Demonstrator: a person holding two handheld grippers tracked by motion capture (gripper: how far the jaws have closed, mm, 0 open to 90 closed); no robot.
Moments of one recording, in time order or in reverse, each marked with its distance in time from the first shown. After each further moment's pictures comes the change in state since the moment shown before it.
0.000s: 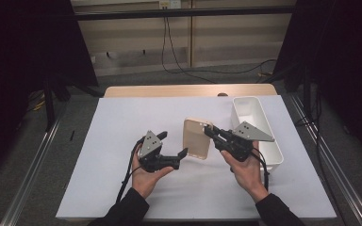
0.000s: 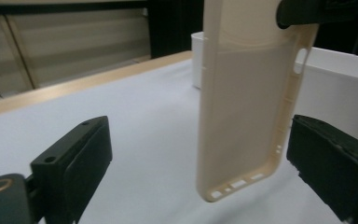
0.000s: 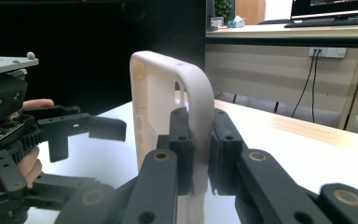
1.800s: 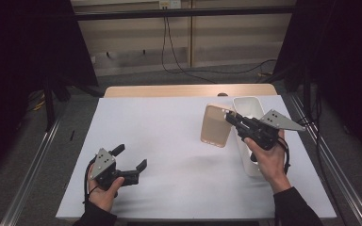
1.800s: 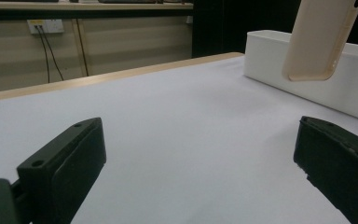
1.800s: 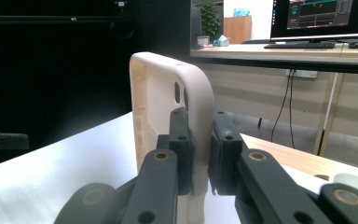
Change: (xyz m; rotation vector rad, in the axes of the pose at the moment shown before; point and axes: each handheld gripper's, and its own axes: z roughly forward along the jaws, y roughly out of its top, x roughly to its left) left arm 0.043 -0.037 -0.108 -0.008 0.132 -0.054; right arm -0.046 0.031 -0.035 -0.060 -0.038 -0.015
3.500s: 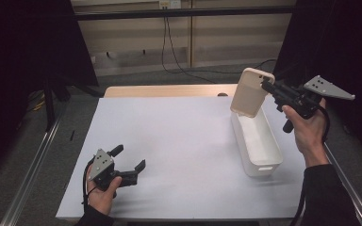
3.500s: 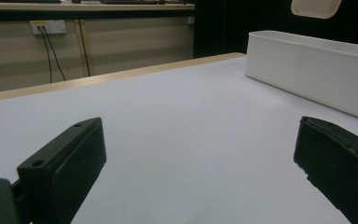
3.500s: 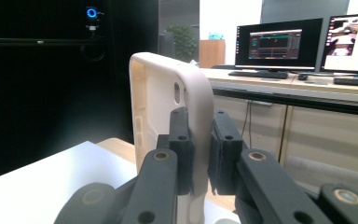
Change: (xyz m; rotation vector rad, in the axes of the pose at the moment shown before) left arm -0.001 0.001 0.000 -0.009 -0.005 0.010; right arm -0.088 0.066 -0.026 -0.075 -0.091 -0.048
